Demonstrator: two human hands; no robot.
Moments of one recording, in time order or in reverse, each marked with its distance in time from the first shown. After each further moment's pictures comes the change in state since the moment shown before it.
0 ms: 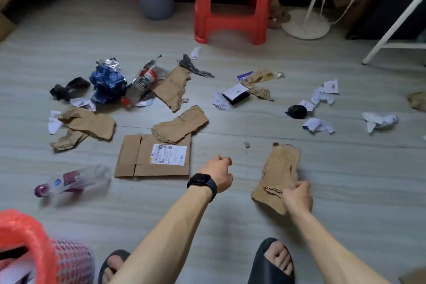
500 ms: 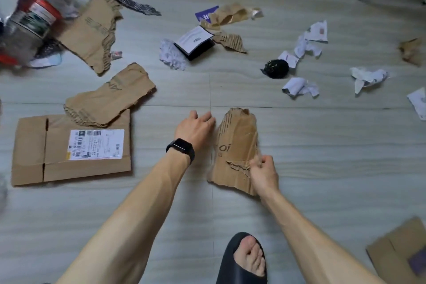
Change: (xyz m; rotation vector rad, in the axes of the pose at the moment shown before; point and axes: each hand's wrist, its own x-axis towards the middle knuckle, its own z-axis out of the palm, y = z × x) left_hand 0.193 0.014 0.068 0.374 0.082 0.239; right_hand 0.101 0.022 0.056 0.002 -0.119 0.069
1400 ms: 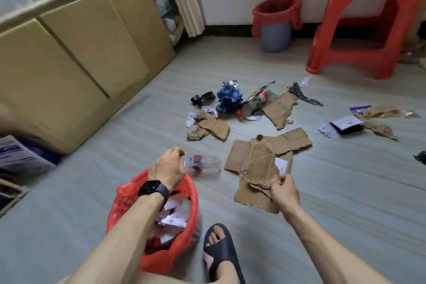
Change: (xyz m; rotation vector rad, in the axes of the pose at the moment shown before) left_hand -0.497 -0.181 -0.147 -0.203 0.479 -0.964; right_hand -0.298 -0.114 0.105 0.029 -0.429 -0.484
